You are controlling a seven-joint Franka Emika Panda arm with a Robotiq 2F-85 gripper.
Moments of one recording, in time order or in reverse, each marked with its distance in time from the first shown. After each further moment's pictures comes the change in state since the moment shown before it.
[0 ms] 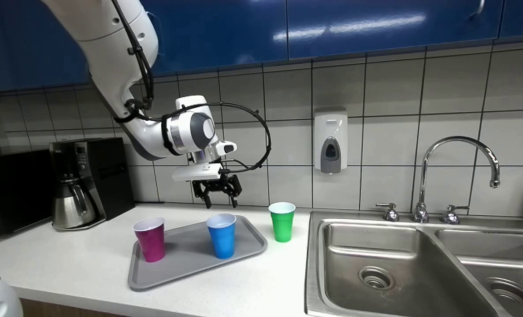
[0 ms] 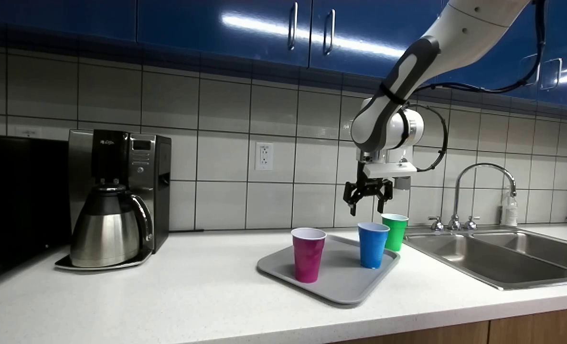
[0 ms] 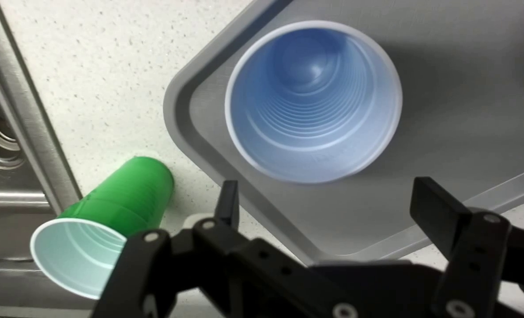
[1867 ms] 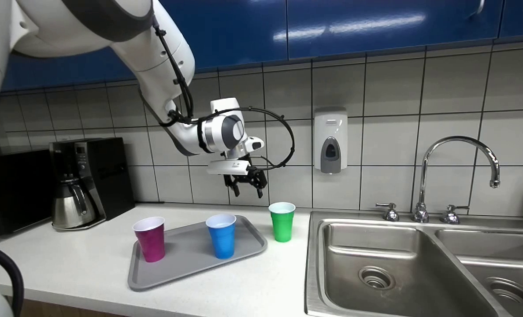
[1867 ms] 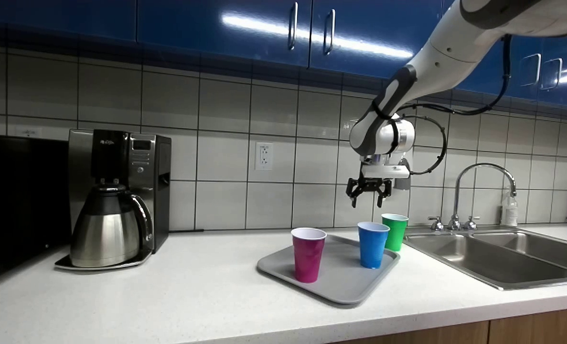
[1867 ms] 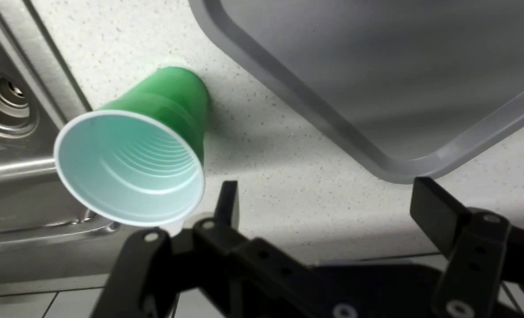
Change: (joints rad) arm -0.061 0.235 -0.041 0.323 0.105 -0.002 -0.024
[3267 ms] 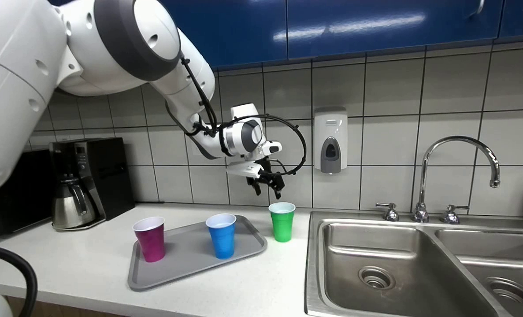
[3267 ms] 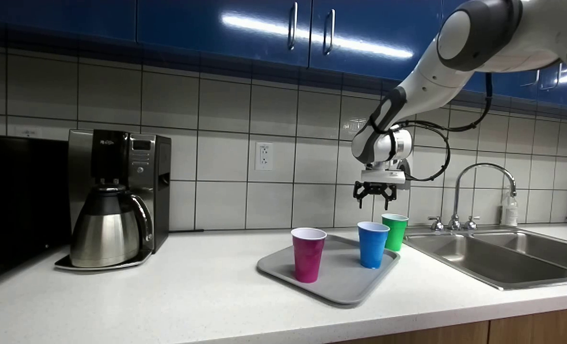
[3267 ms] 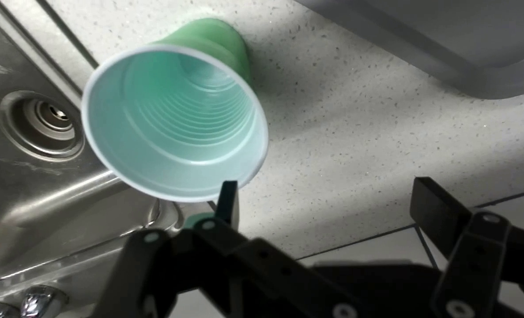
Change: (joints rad) arm -0.002 0.184 -0.081 0.245 0.032 -0.061 0.186
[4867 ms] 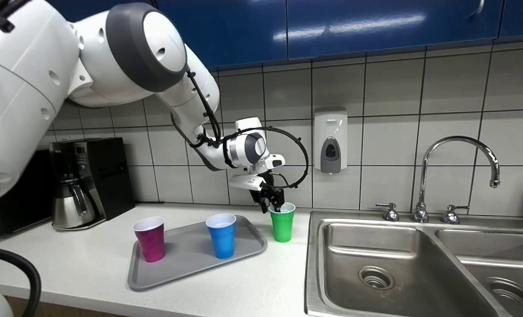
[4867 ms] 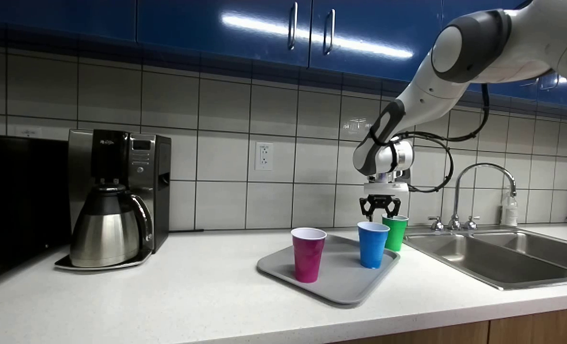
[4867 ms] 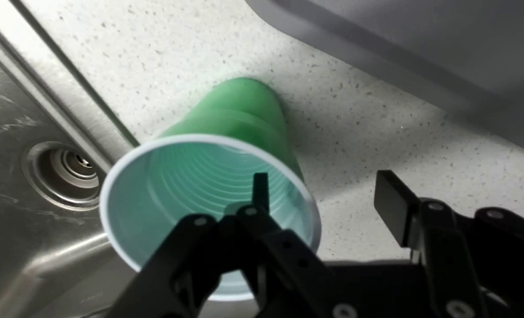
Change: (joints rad) arm 0.003 0.059 -0.021 -0.002 -0.002 -0.046 0.023
